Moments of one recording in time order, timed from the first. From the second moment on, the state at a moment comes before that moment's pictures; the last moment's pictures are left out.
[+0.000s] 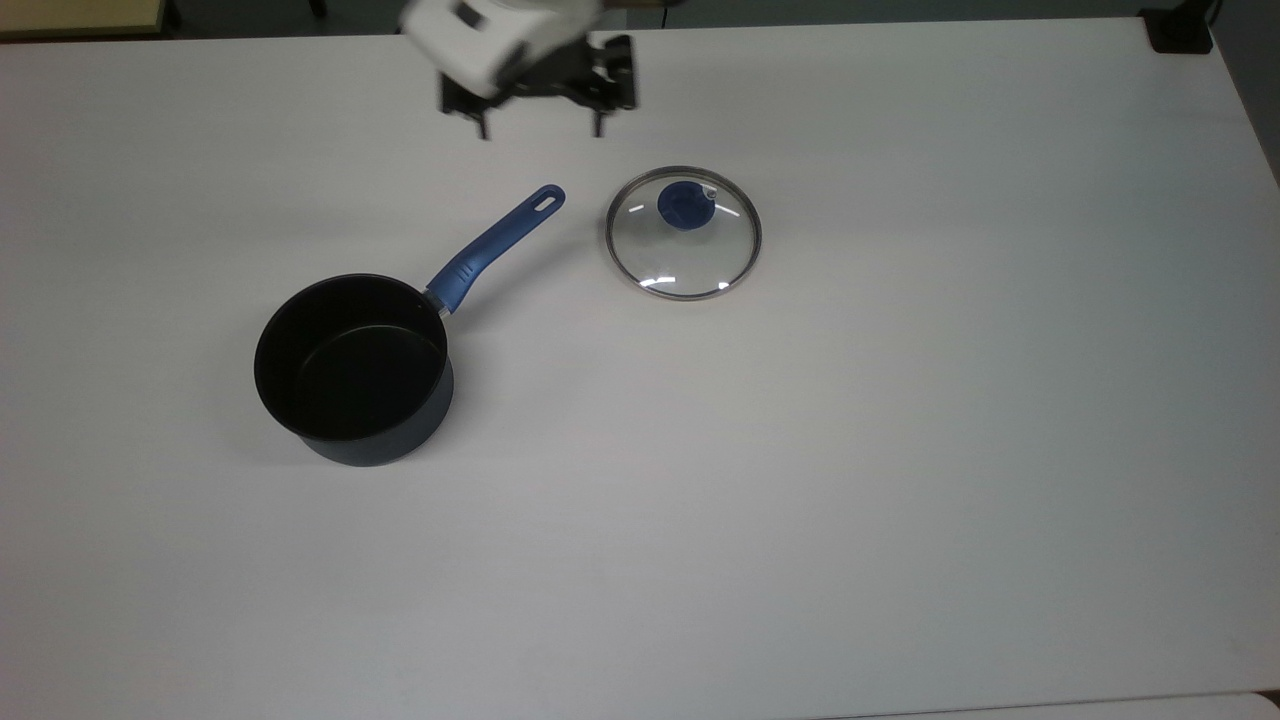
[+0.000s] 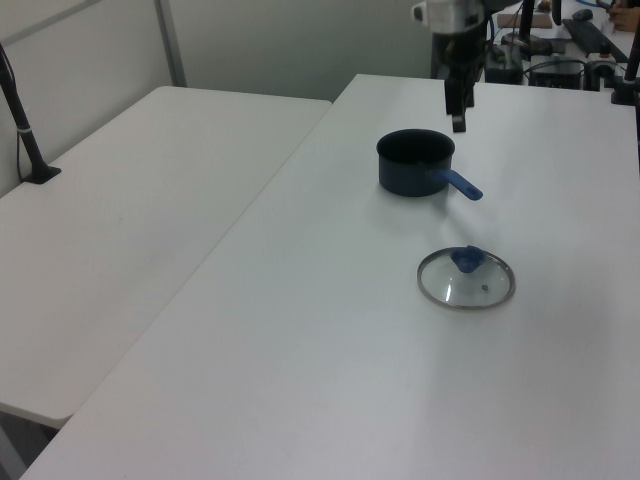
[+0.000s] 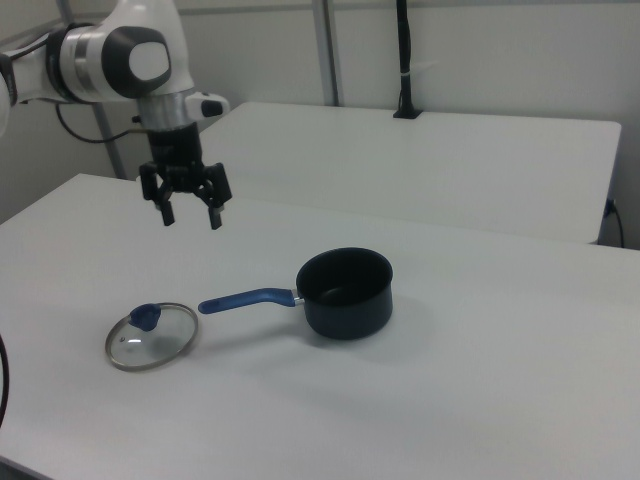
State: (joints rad) arm 0.05 0.16 0.06 -1.59 -0.08 1.60 -0.02
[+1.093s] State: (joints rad) arm 0.22 0.29 0.06 -1.75 -0.04 1.78 -0.11
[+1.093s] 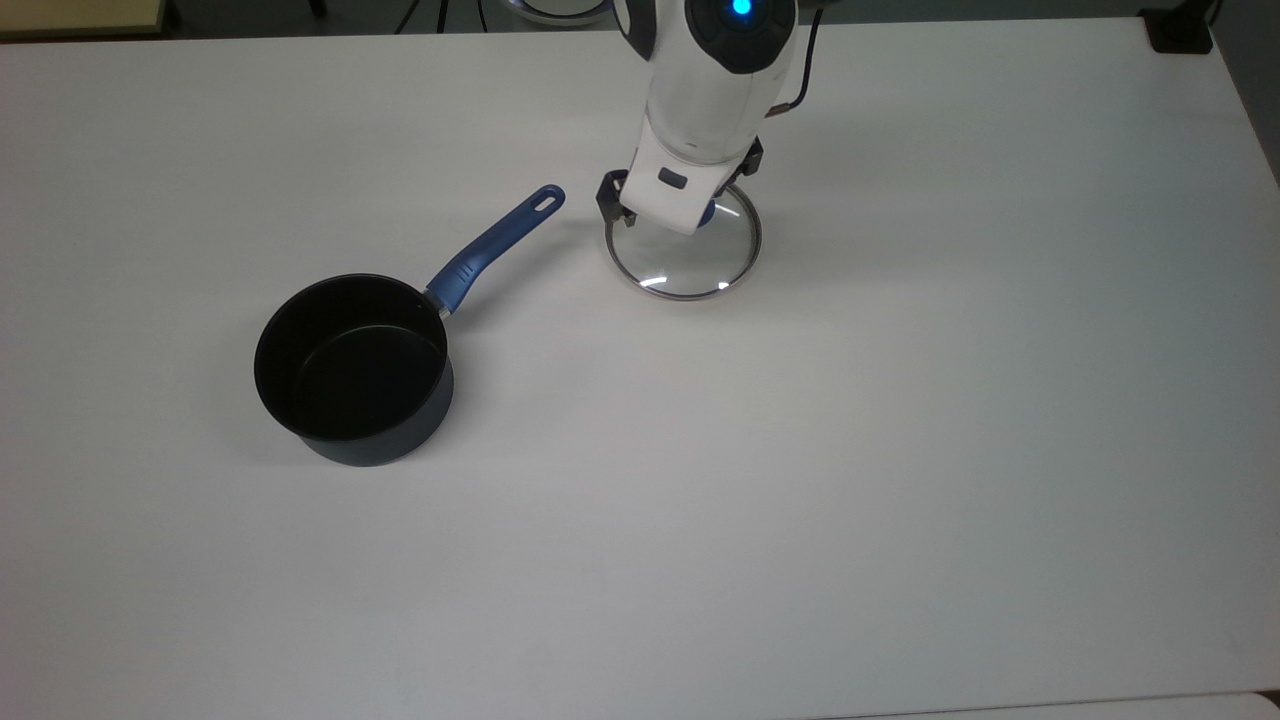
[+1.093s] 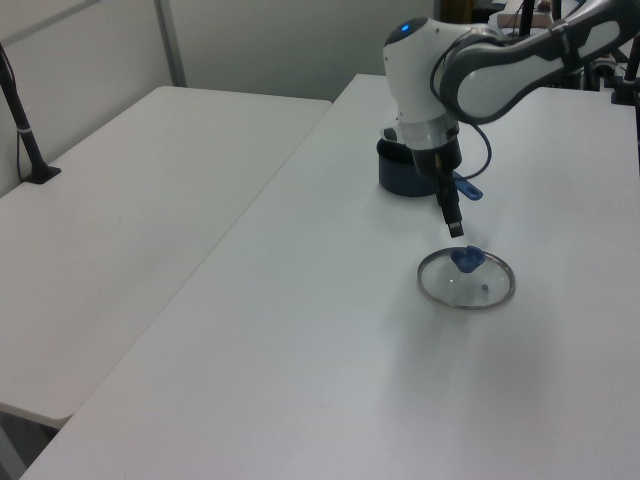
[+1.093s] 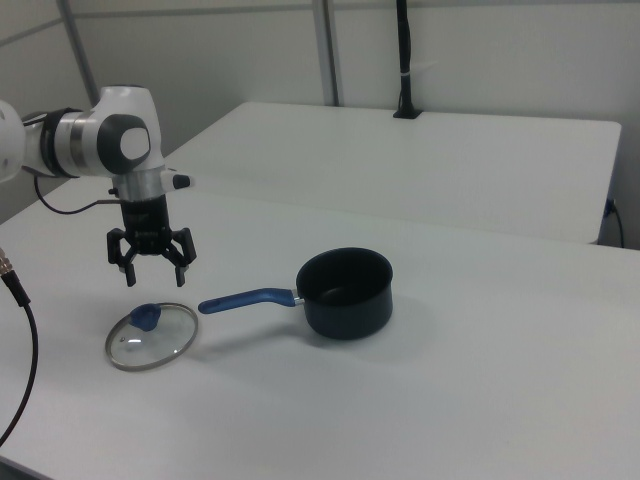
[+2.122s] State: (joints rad) arm 0.25 0.20 0.09 -1.95 -0.04 1.92 -0.11
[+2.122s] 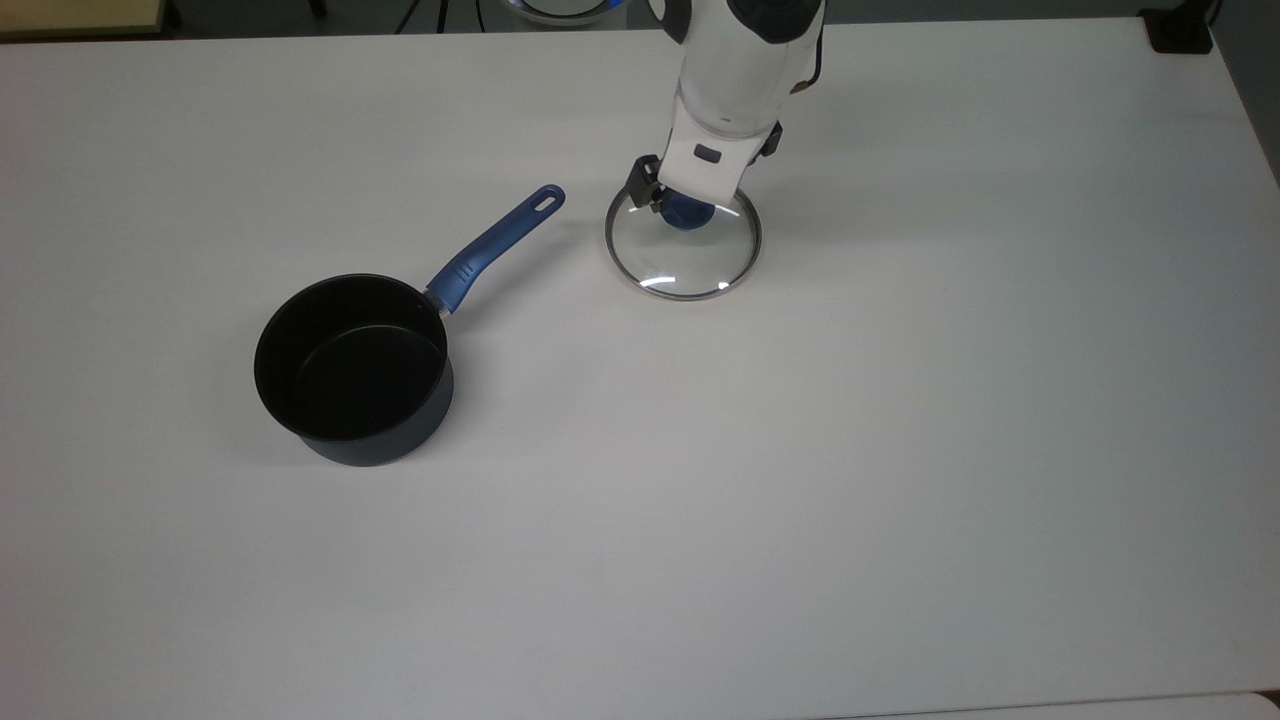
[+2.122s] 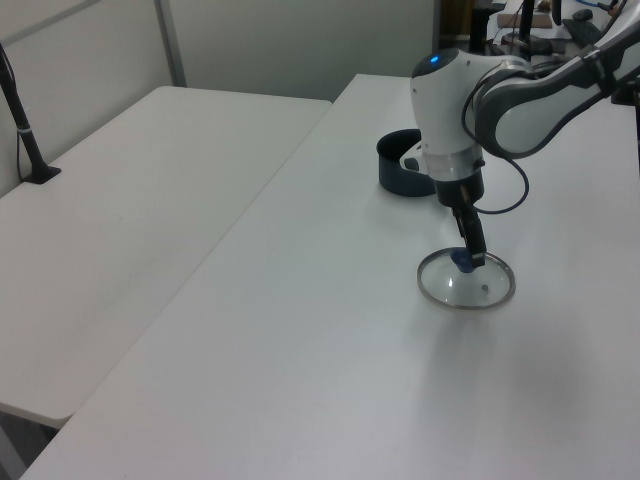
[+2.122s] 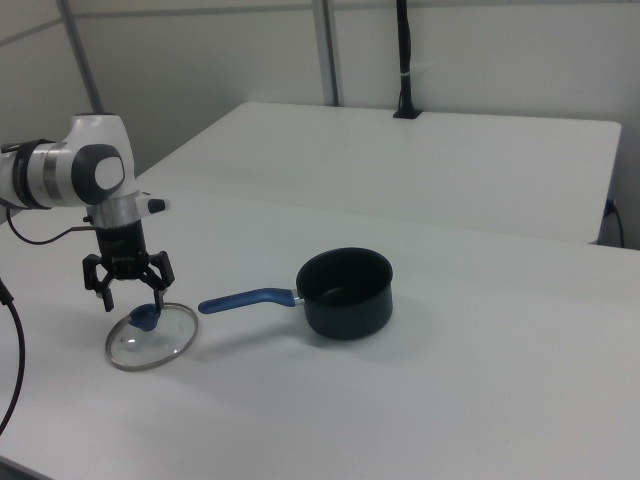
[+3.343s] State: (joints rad) arm 0.26 0.25 0.09 -1.95 -0.04 1.99 -0.10
